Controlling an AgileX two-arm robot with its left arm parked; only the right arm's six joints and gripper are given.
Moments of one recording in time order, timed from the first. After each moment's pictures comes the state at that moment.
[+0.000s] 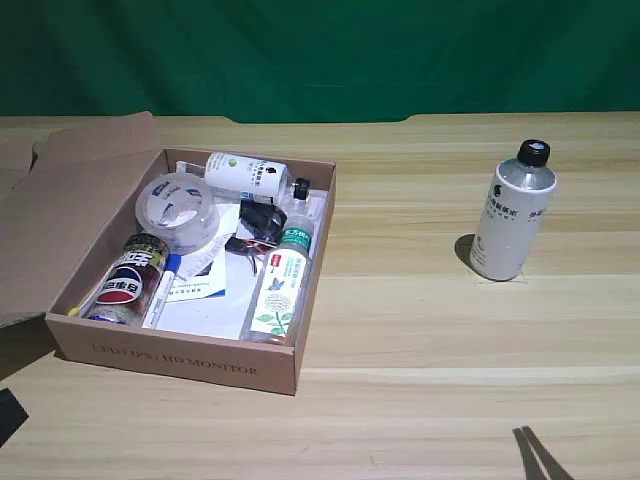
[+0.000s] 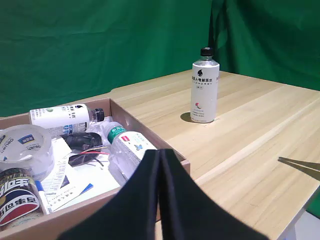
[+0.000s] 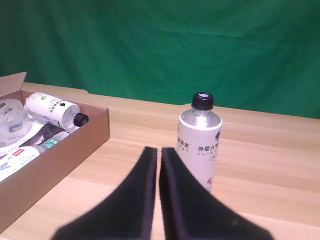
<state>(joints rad) -0.02 0.28 -0.14 1.60 0.21 -1.66</state>
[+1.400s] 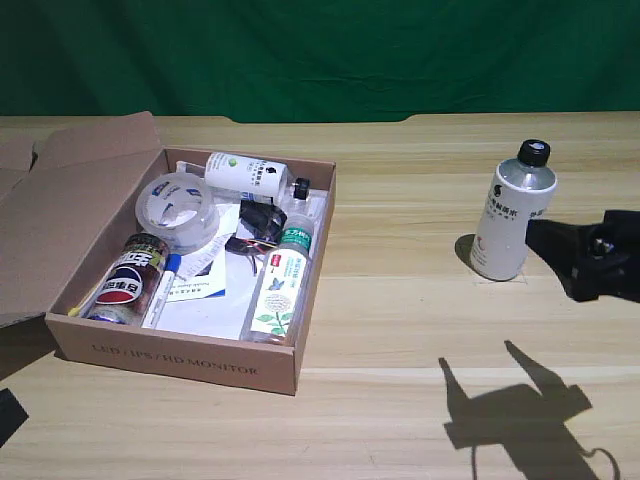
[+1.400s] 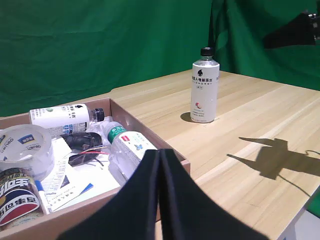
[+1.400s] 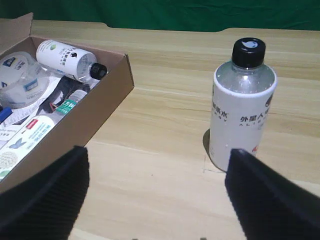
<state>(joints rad) -0.02 0.91 -0.45 1.53 0.32 -1.55</state>
